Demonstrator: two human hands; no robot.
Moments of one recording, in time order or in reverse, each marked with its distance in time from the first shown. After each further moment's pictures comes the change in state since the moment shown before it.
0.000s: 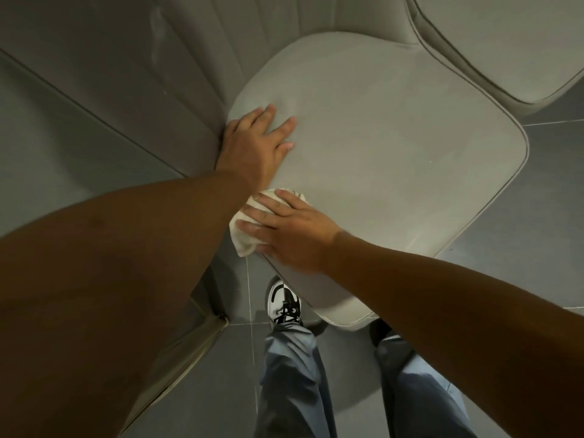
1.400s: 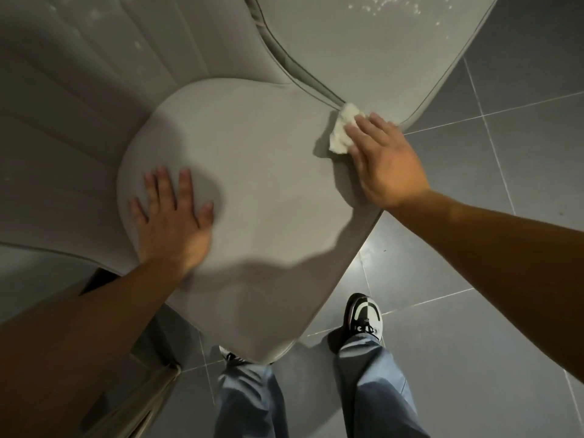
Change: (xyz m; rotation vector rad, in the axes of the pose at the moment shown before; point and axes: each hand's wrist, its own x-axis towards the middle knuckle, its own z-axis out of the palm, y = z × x) left_hand -0.020 0.068 0.024 -0.018 -0.096 -0.373; right_hand -0.184 0.197 -0.094 -0.043 0.372 0.807
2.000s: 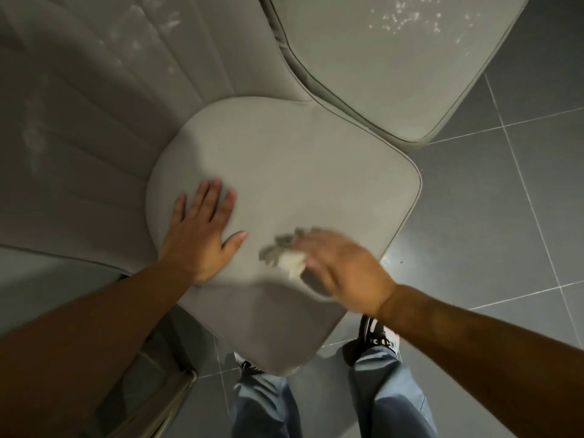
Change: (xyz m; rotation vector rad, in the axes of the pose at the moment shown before) left_hand 0.011 -0.018 -0.008 0.090 0.012 0.448; right_hand -0.084 -0.097 0.027 0.442 -0.155 -0.353
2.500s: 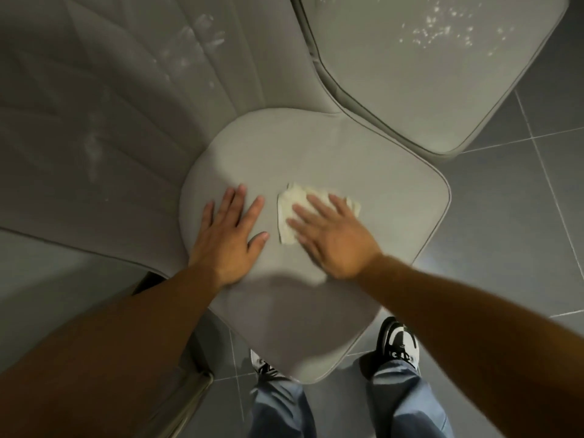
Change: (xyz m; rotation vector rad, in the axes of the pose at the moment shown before) left_hand 0.000 0.001 -0.013 -0.052 -0.087 -0.071; right_hand 0.072 0.017 0.025 -0.417 -0.169 0.022
